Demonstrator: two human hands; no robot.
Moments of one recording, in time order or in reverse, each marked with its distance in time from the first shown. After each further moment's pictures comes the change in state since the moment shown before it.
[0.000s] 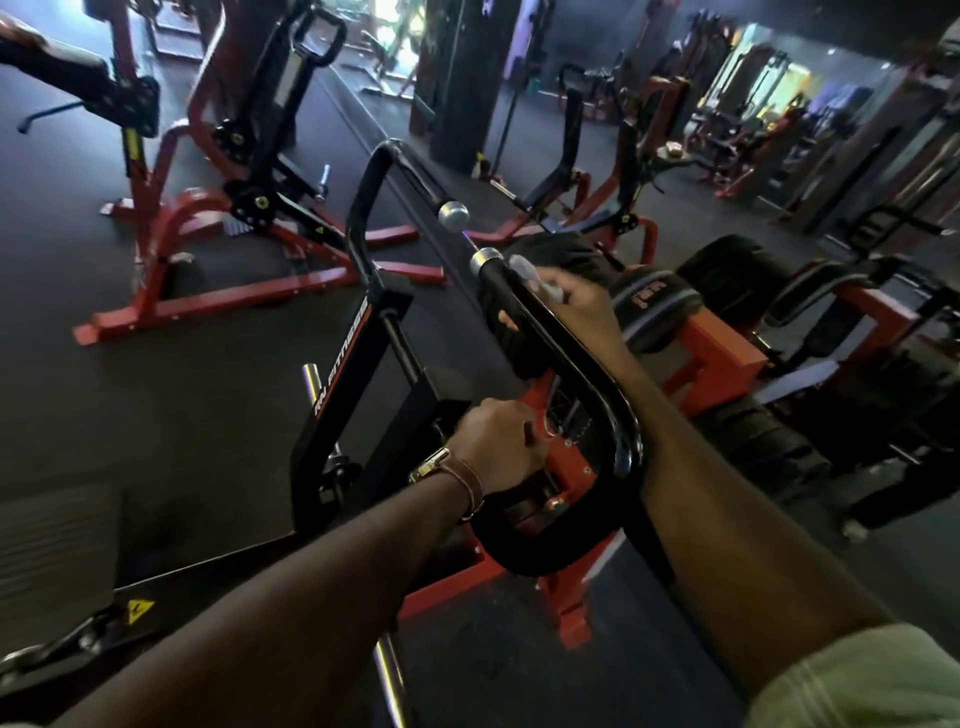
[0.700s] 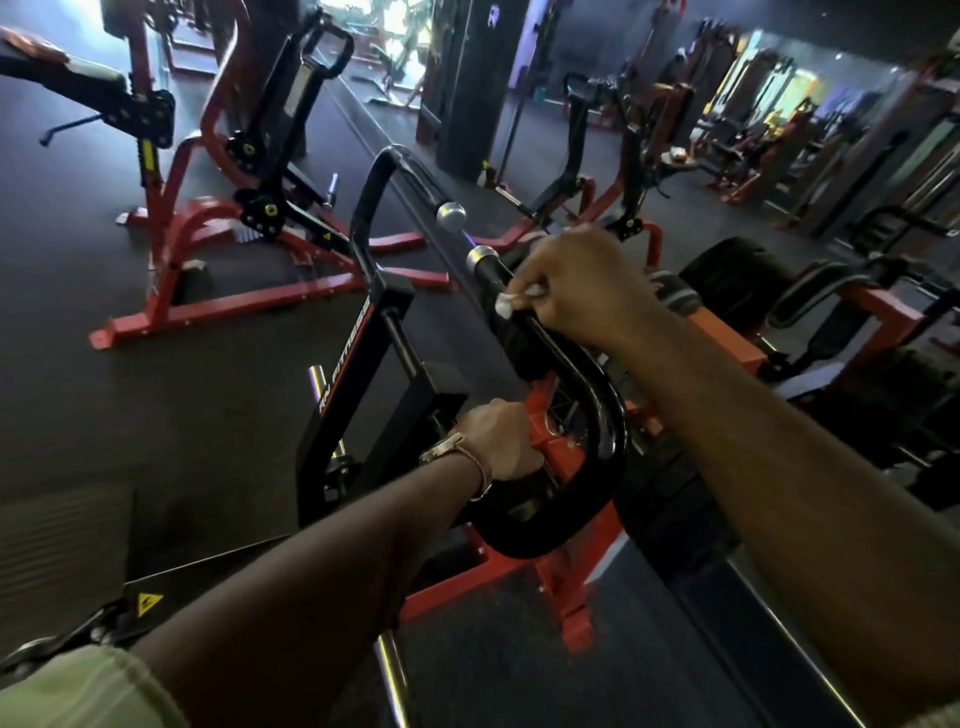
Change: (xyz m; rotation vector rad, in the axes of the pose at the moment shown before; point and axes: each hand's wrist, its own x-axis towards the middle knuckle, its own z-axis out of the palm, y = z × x) left_hand 0.007 0.011 0.003 0.277 -0.206 -0.120; right_hand -0.013 -0.074 -0.011 -1.159 -0.175 -0.423
